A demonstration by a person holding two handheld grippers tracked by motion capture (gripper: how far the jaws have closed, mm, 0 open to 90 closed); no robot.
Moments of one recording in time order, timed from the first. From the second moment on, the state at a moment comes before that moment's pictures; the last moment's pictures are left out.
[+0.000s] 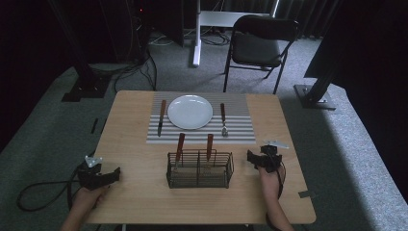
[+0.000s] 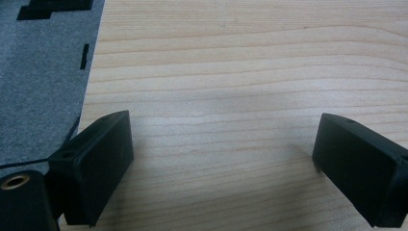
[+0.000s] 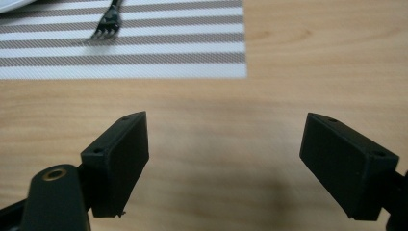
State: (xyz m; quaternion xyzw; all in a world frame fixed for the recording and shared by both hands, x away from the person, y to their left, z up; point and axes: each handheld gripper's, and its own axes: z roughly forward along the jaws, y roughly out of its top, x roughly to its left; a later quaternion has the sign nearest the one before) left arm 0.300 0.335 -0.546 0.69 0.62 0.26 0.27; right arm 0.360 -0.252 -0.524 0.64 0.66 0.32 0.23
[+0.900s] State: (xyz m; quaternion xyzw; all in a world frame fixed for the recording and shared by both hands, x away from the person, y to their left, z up) left arm 0.300 0.334 -0.545 0.69 0.62 0.26 0.27; right arm 0.297 -0.302 -0.528 0.66 0.63 0.30 0.29
